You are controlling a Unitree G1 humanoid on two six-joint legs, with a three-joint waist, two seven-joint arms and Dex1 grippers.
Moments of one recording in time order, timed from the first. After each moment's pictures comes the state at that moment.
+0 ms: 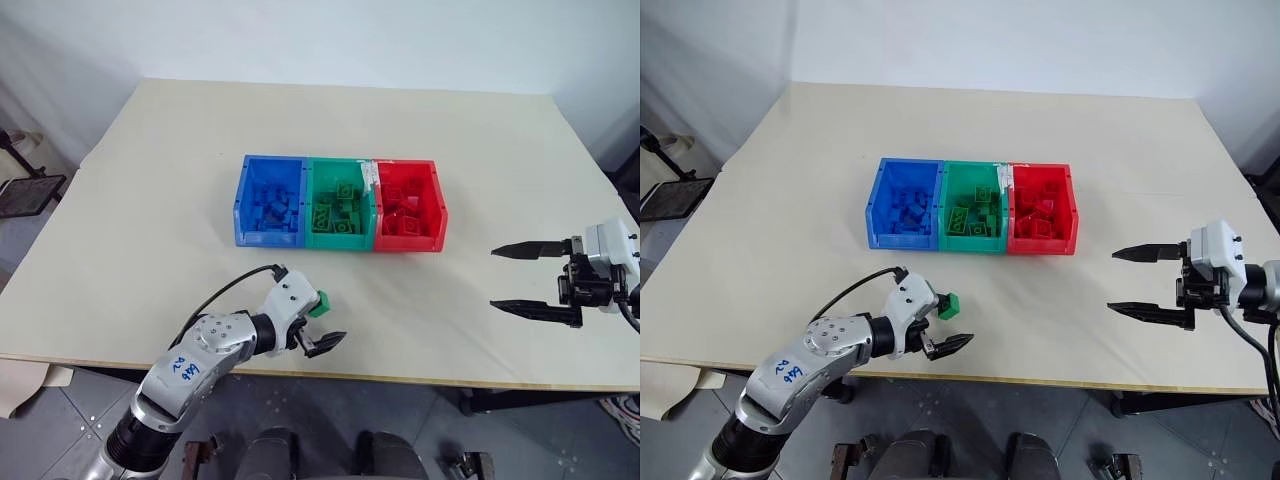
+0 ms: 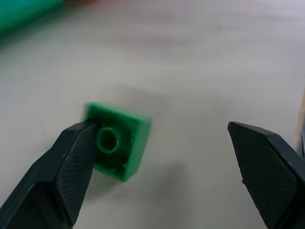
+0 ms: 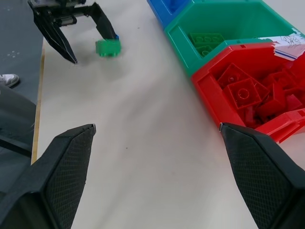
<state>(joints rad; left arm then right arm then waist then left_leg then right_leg) -0.26 0.49 -0.31 -0.53 -0.31 0.89 -0.45 -0.30 -1.02 -0.24 0.21 0.55 0.06 1.53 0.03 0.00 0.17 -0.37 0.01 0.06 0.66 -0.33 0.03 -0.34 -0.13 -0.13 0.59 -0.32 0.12</state>
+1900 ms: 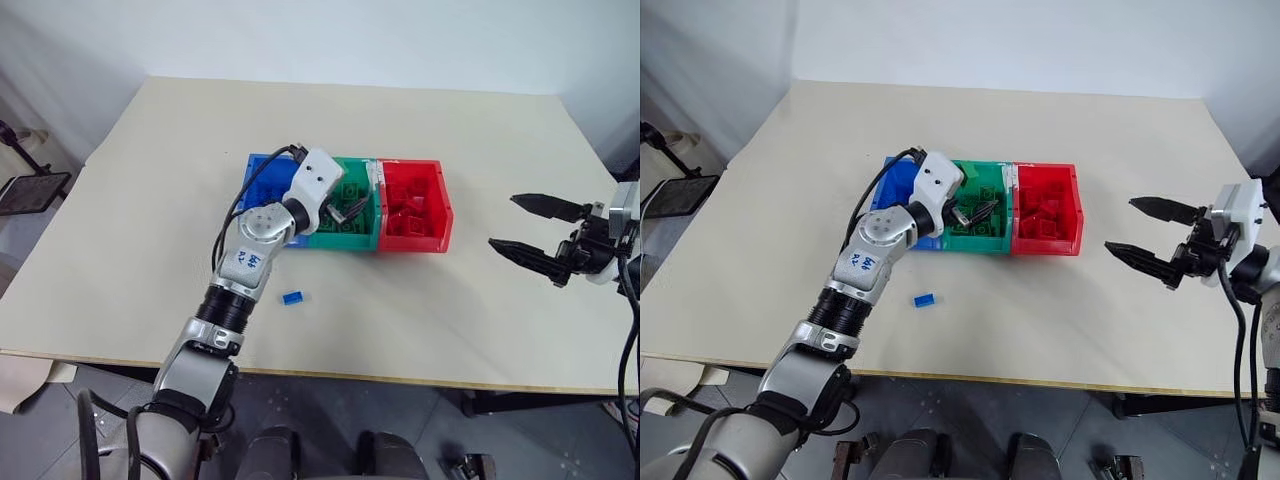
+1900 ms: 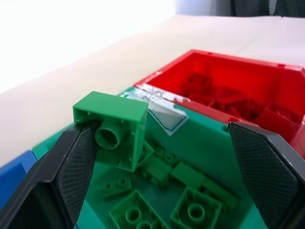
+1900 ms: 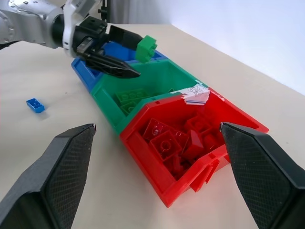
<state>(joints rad) -0.86 0.17 -0.16 0.38 -0.04 0.25 -0.40 -0.37 -0.89 -0.35 0.17 0.61 0.18 1.26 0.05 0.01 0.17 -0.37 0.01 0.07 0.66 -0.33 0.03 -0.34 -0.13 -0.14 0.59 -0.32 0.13</state>
